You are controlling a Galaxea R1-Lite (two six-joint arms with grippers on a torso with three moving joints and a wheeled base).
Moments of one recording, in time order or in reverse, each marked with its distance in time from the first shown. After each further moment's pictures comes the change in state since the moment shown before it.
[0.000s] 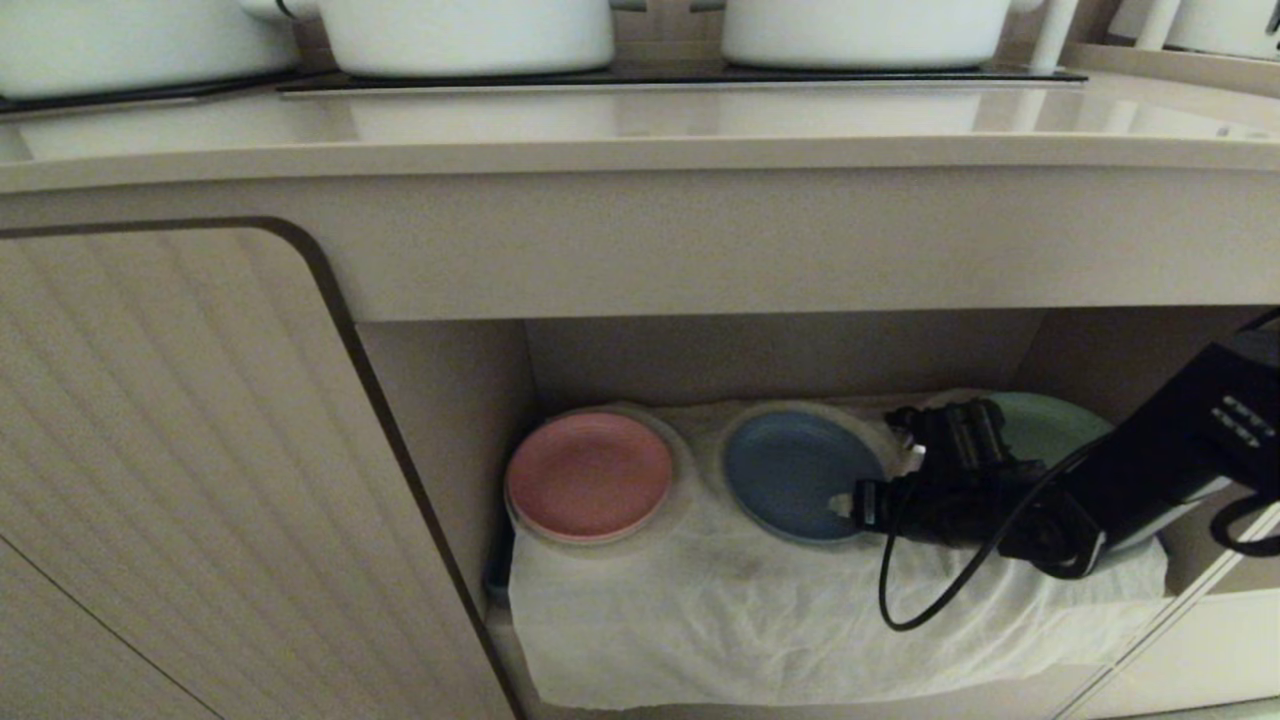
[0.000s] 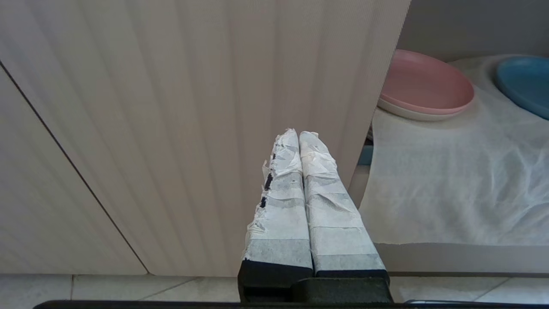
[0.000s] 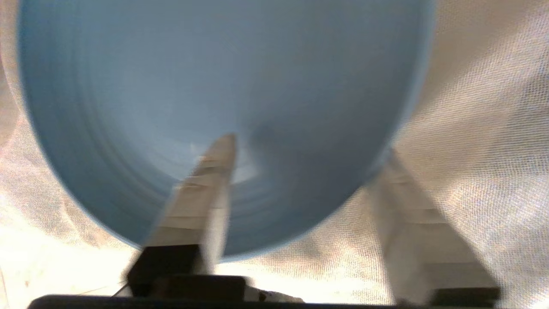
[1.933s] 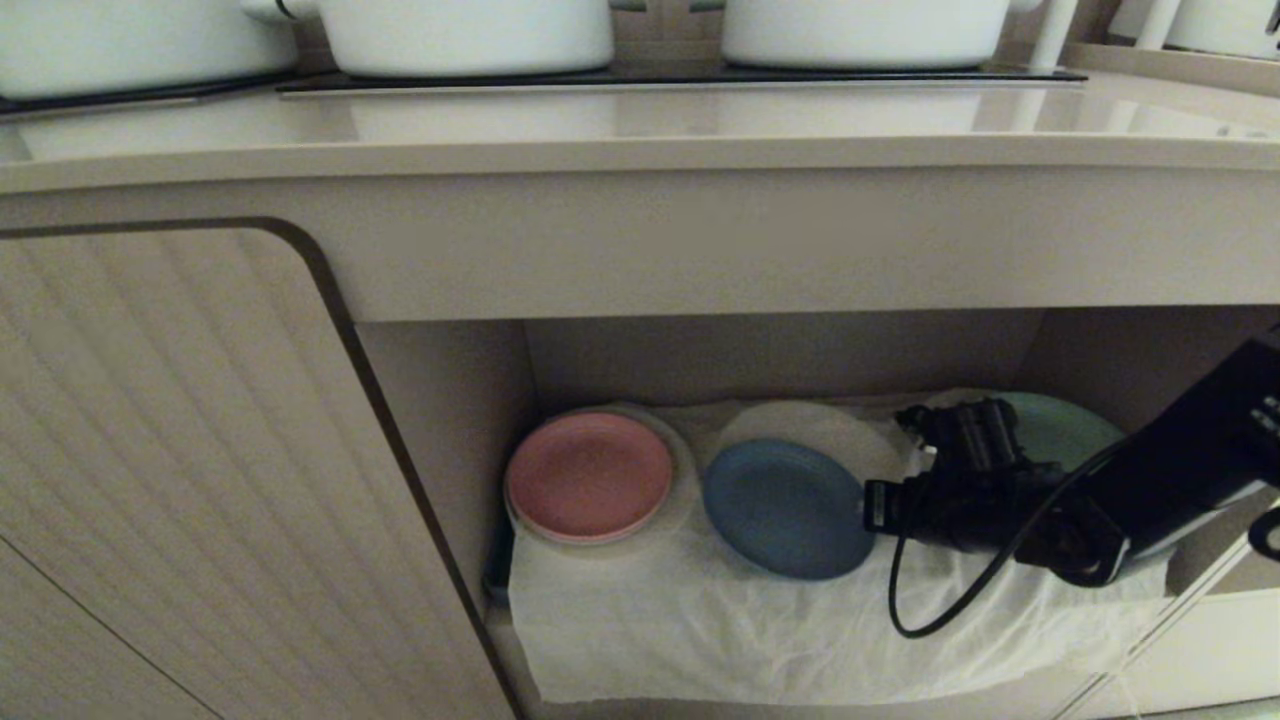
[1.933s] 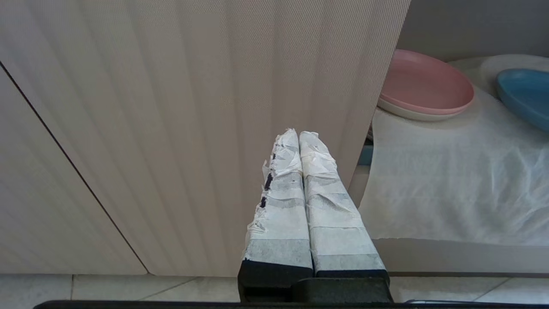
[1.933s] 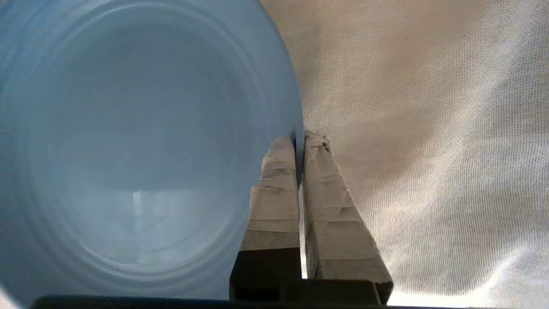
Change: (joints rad) left arm 0.000 0.000 0.000 0.000 0.000 0.000; right arm 0.006 -0.054 0.047 0.002 -0.056 0.003
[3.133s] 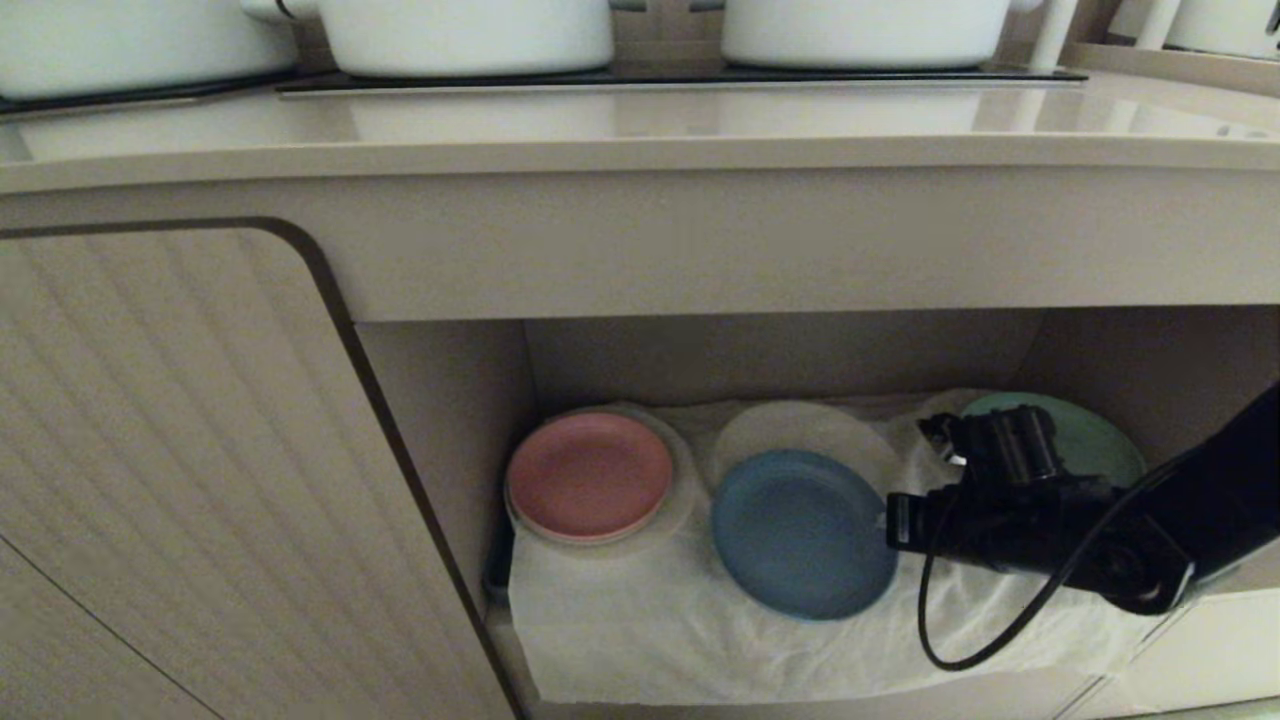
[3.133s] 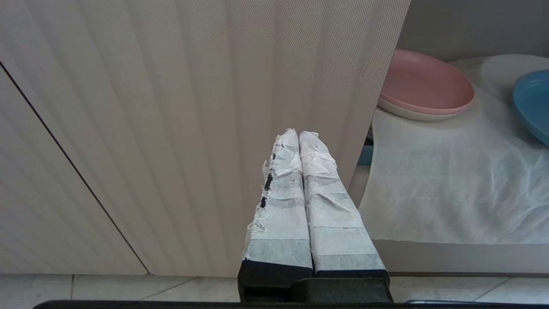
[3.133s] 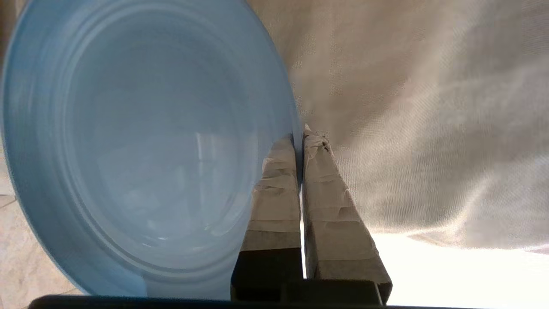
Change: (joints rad) left arm 0.000 0.000 0.000 0.000 0.000 0.001; right arm -0.001 -0.102 0.114 -0.002 0.007 0.002
